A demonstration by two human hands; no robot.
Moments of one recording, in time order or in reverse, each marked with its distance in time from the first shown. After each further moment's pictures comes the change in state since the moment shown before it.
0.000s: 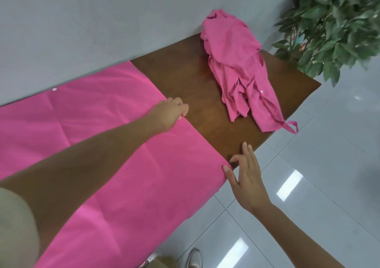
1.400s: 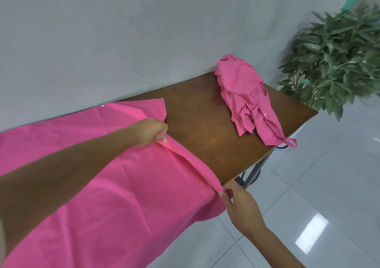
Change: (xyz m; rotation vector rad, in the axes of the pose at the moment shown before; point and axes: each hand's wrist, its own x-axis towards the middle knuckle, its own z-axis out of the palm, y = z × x) left_hand -0.145 -0.024 -0.068 -0.072 -0.047 -0.100; right_hand -0.079 -0.069 -0.009 0.003 -0.166 0.049
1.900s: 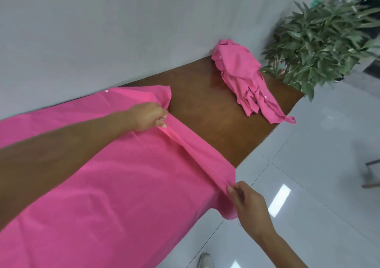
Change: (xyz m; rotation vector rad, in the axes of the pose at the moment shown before) left_hand -0.054 -0.075 -0.014 0.021 -0.030 0.182; right_hand -0.090 -0.085 0.067 0.099 0.198 0.160
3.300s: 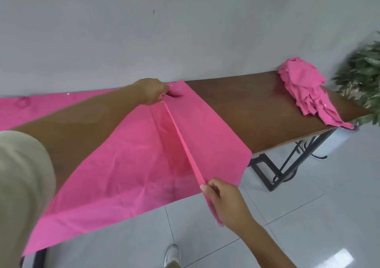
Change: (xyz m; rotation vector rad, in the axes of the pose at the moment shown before) left_hand -0.379 0.034 -0.047 0.284 0.160 -0.507; right_hand -0.263 -0.116 0.065 0.126 -0.429 -0.440
